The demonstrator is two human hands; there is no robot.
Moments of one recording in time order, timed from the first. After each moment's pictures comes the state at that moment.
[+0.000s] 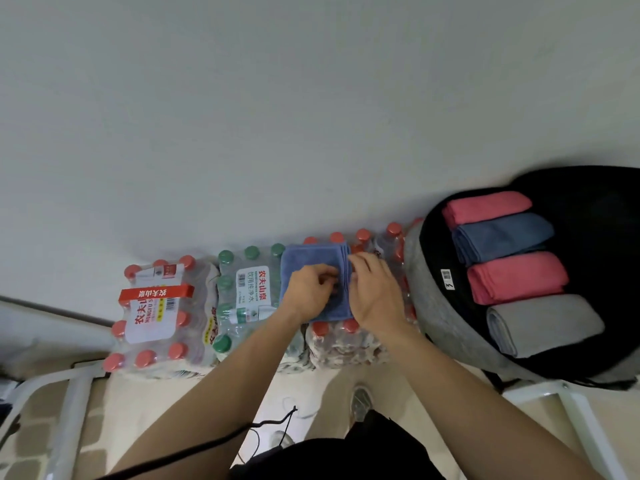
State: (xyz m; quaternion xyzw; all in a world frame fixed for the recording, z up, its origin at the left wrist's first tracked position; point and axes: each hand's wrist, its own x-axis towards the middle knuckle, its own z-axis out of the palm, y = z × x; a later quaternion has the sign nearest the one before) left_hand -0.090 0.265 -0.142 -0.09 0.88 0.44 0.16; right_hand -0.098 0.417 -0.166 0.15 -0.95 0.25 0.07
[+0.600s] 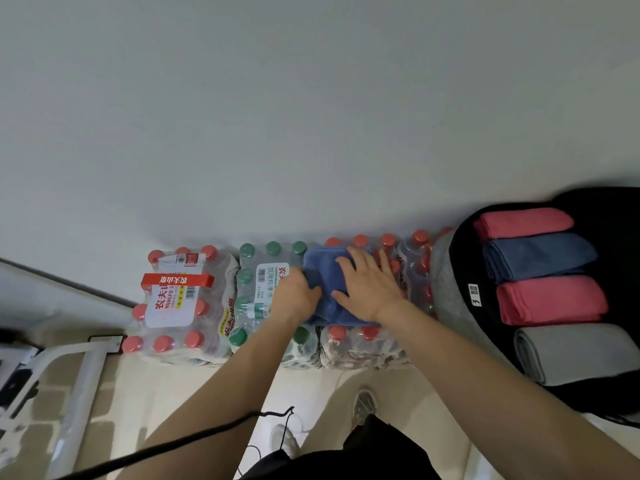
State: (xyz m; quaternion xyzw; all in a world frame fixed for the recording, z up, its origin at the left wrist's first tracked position) left_hand -0.086 0.213 -0.175 -0.24 0.91 0.30 0.14; right_hand -0.133 0.377 -0.164 0.28 -0.94 0.04 -0.17
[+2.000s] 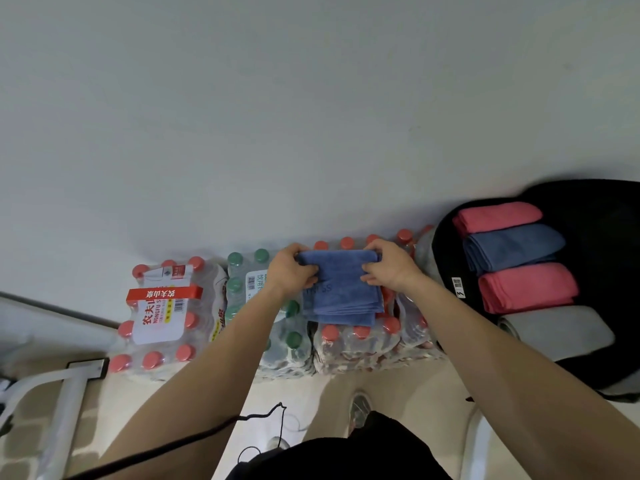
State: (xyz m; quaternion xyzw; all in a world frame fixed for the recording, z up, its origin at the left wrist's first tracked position) left_hand -0.123 0.209 -0.144 -0.24 0.78 0.56 0.12; right_hand -0.170 0.424 -0.155 -0.04 -0.83 0.49 -0.25
